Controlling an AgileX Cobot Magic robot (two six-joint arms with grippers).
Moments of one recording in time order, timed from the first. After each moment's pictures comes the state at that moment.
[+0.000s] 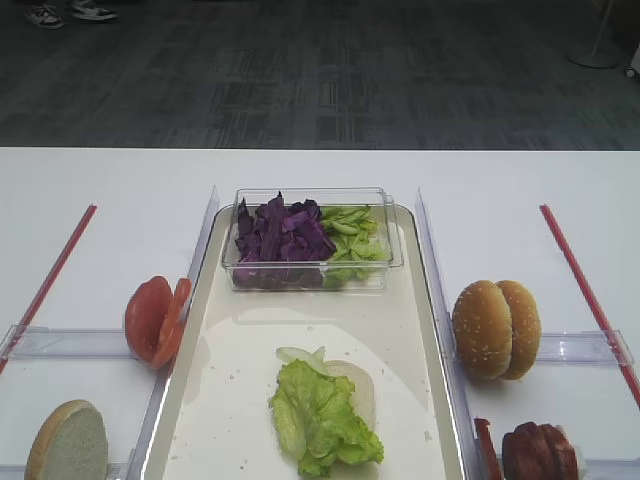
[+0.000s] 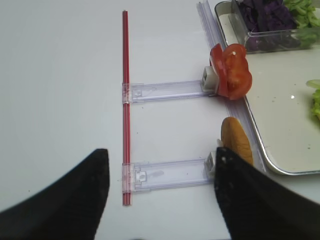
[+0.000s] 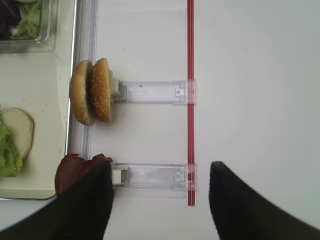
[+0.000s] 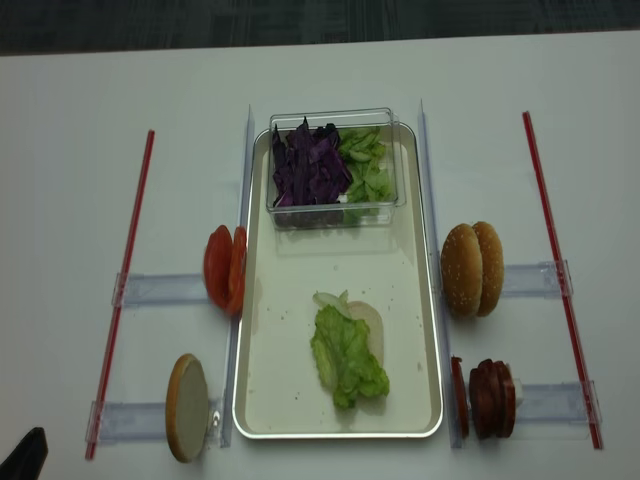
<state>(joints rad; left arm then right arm) -0.06 -0.02 -0.49 0.00 1.18 -0.03 -0.07 0.77 -0.90 0.14 1.22 -0.05</state>
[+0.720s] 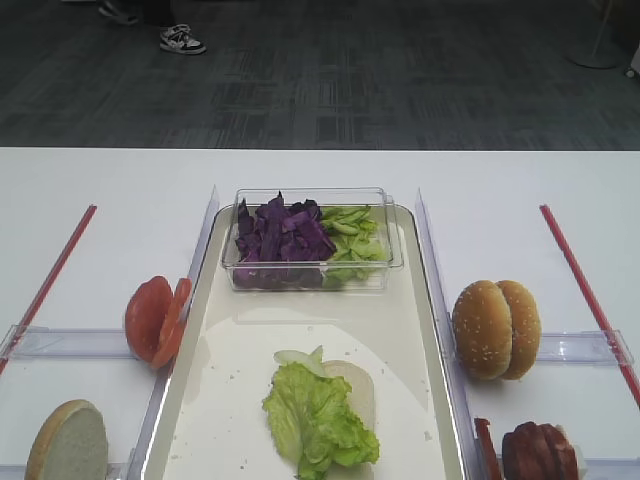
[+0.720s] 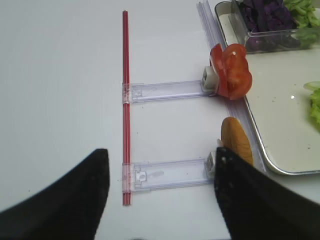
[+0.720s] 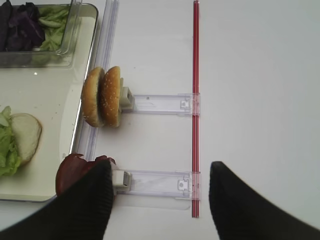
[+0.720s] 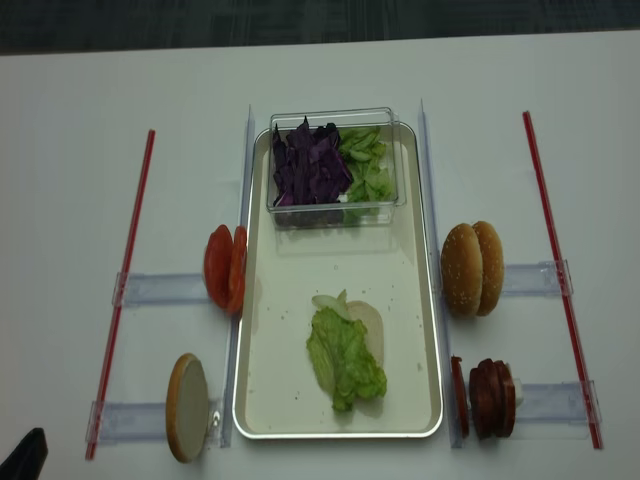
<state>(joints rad) -0.06 -0.02 -0.49 0.00 1.18 -0.03 -0.07 0.41 -0.69 0.16 1.16 -0.08</state>
